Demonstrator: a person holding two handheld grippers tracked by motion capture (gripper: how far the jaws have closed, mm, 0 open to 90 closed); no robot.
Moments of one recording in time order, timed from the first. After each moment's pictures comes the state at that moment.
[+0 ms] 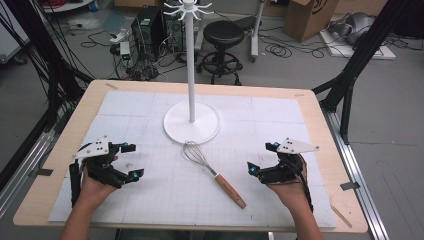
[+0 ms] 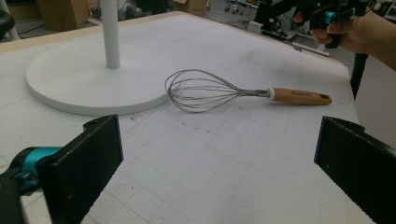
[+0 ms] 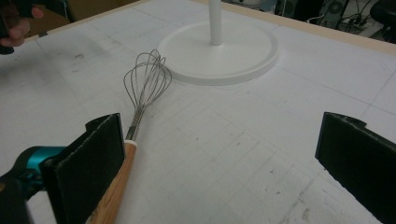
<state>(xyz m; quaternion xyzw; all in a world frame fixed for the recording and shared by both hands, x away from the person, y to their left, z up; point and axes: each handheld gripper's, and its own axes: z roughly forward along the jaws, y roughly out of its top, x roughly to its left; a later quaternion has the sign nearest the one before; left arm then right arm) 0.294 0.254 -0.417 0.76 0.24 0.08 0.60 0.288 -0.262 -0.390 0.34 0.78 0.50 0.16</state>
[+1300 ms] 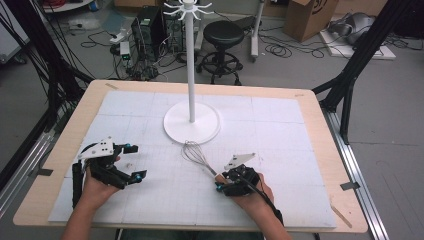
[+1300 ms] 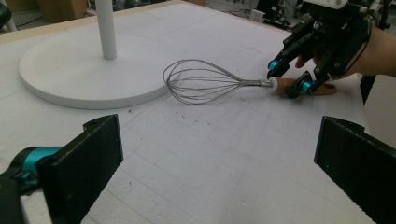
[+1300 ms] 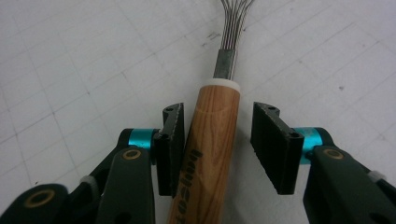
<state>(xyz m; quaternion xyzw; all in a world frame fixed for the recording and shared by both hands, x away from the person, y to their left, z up) 0.294 0.248 -0.420 0.78 0.24 0.08 0.58 0.279 -0.160 -0.438 0.30 0.89 0.34 0.08</state>
